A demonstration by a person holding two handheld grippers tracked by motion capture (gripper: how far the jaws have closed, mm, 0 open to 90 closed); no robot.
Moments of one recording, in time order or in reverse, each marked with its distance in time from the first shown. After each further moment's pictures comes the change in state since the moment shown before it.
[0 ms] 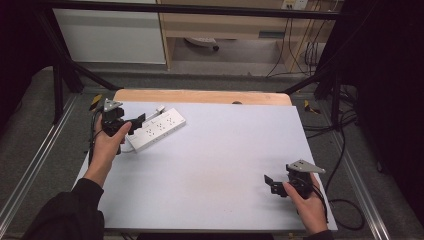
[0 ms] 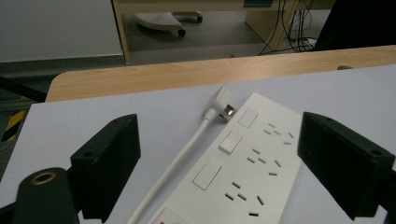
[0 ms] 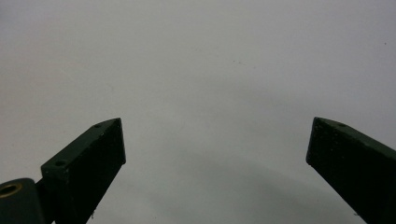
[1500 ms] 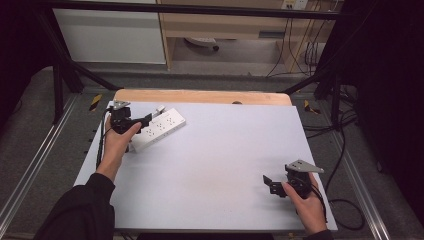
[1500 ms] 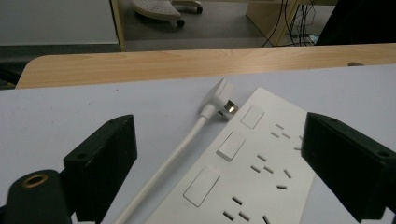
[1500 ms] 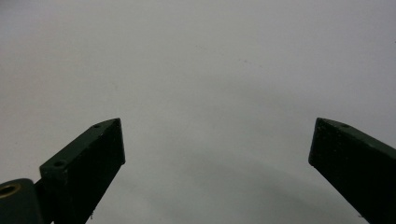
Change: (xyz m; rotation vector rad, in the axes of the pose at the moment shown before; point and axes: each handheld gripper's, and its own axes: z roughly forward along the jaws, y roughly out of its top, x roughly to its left) left arm -0.002 -0.008 0.035 0.030 -0.006 -0.039; right arm 0.002 0.000 0.003 0.005 0.011 -0.001
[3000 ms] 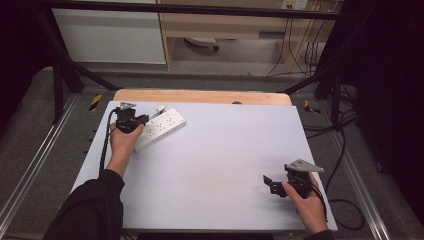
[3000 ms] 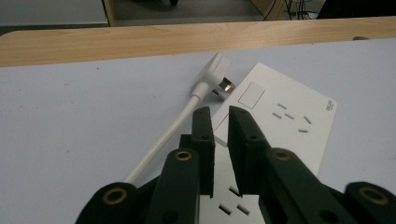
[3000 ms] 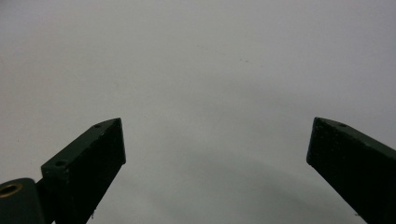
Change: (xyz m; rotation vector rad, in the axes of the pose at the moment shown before) left arm -0.002 -0.007 0.018 0.085 -0.024 0.010; right arm -0.002 0.001 0.000 0.008 0.010 -0.011
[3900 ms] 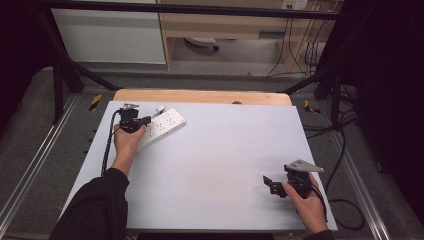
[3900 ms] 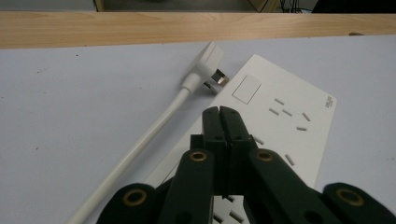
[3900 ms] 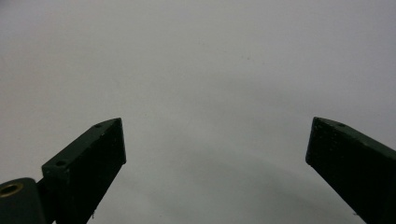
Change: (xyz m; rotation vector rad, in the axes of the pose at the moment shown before) left arm -0.001 -0.005 0.015 0.028 -0.039 -0.030; right arm 0.000 -0.001 0.001 0.007 0.006 0.002
